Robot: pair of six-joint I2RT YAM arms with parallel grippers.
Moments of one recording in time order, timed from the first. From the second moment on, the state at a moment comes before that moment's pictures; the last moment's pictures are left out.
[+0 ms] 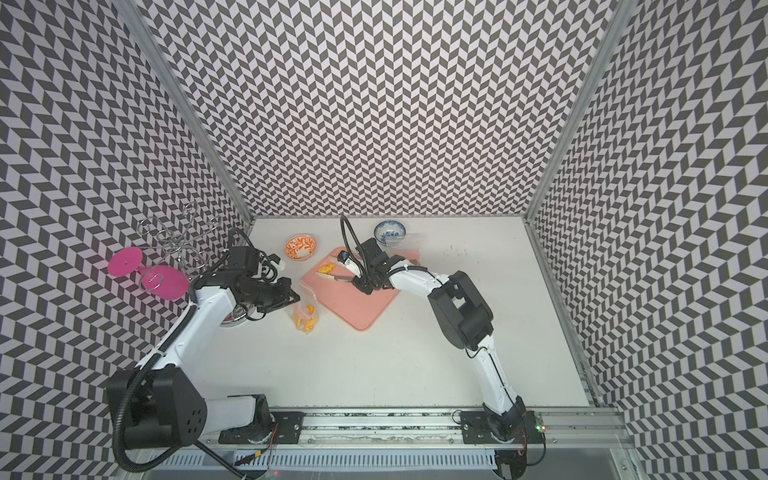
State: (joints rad) left arm 0.03 1.31 1.04 -0.89 0.46 -0.22; right arm 0.72 2.22 1.69 -0.36 -0.15 -0.38
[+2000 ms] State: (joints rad) left arm 0.03 1.42 1.07 -0.87 0.43 -0.20; right arm 0.75 1.68 0.95 0.20 -0.71 0.39
